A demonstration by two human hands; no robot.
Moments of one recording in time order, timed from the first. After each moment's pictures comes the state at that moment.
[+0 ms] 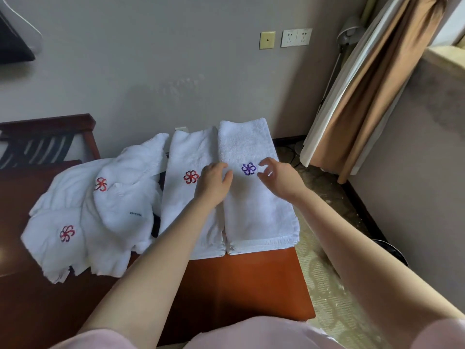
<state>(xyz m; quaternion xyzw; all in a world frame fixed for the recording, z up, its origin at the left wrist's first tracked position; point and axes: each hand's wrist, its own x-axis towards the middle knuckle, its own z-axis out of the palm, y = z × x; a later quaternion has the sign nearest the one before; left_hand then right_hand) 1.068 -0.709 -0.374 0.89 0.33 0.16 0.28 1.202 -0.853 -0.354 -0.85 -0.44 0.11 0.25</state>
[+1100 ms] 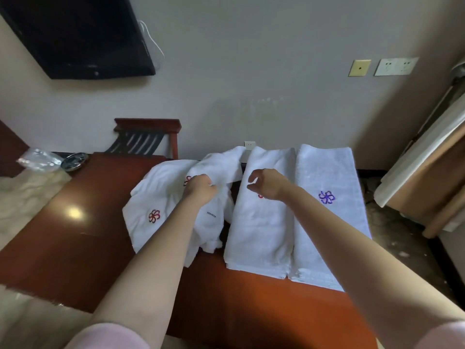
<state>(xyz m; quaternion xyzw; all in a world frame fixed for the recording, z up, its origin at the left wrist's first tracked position) 0.908 -0.580 -0.339 0.78 0.58 0.07 0.25 1.092 -0.684 -0.324 -0.75 -0.57 0.25 0.21</state>
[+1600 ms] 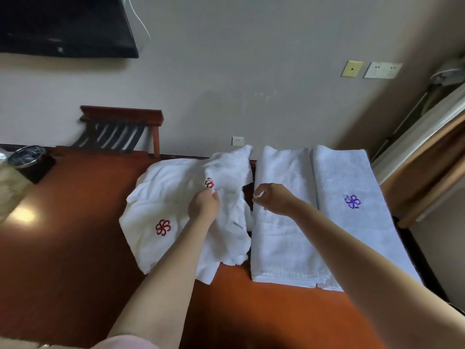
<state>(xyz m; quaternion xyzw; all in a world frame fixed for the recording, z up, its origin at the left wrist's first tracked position) 0.865 -0.520 -0.397 0.77 0.57 0.10 0.27 1.025 -0.632 -0.346 -0.82 -0.47 0.29 0.17</state>
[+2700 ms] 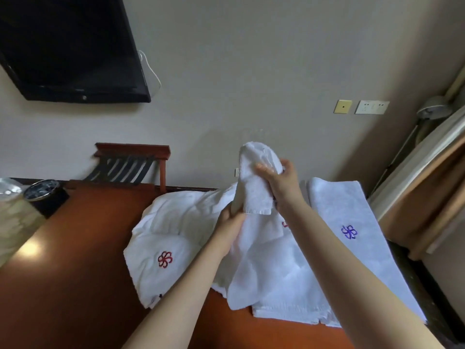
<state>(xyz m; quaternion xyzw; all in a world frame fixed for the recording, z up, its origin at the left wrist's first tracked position) 0.884 -0.588 -0.305 0.59 0.41 0.26 0.65 1.013 -0.619 -0.241 -0.59 -0.22 0.31 0.71</state>
